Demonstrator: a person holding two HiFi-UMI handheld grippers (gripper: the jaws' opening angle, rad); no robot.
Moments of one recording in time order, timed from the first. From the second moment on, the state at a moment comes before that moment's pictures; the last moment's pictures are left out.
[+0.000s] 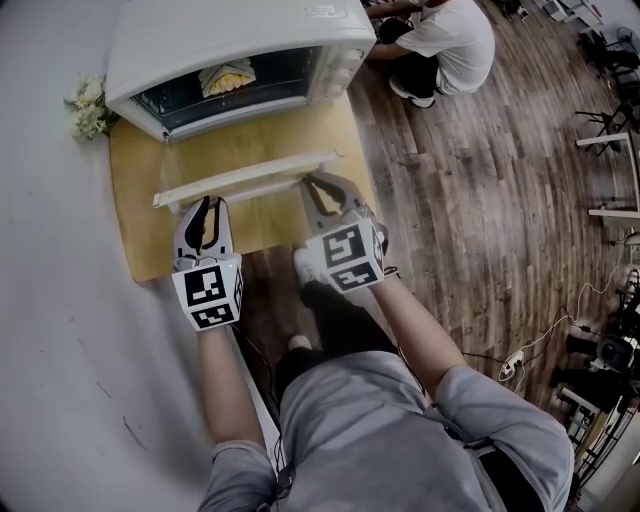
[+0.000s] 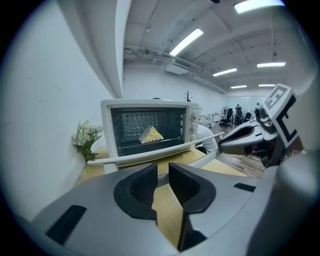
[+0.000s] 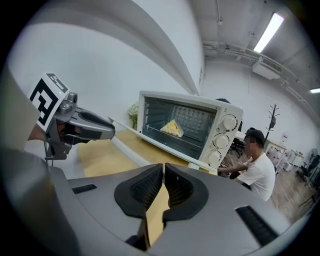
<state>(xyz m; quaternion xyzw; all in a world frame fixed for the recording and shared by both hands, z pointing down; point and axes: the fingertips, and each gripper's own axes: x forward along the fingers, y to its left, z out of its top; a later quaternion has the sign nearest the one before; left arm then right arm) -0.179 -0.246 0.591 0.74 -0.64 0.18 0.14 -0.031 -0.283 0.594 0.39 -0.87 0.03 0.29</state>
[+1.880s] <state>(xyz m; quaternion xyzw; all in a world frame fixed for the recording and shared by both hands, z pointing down) -0.179 -0.218 0.712 0.66 -0.68 0.22 0.21 -0.022 -0.257 0.717 0.43 -0.84 0.13 0.30</state>
